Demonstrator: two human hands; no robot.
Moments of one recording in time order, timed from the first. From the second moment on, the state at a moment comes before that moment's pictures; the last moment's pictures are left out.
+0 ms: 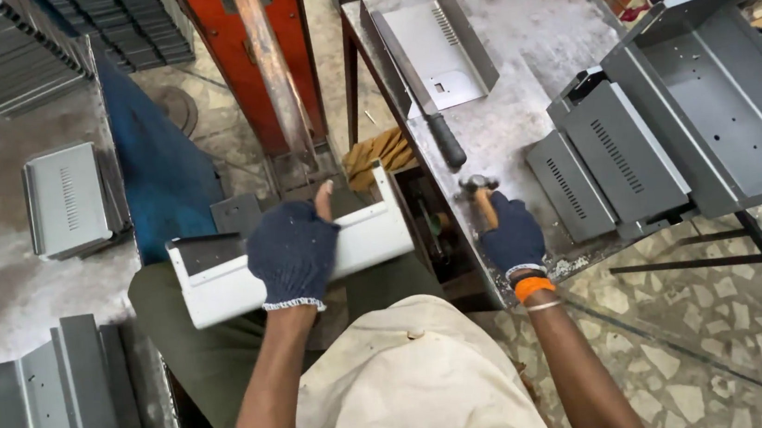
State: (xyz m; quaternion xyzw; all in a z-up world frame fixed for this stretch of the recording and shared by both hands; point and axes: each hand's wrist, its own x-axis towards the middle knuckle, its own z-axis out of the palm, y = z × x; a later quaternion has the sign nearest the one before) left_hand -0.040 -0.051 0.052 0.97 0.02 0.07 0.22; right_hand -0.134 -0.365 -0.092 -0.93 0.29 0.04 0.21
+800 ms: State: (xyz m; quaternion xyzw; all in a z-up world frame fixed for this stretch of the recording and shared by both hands) left_hand -0.136 -0.135 0.178 0.67 -0.55 0.16 0.47; right_hand -0.202 -0.534 0.148 -0.89 0.24 -0.33 0.19
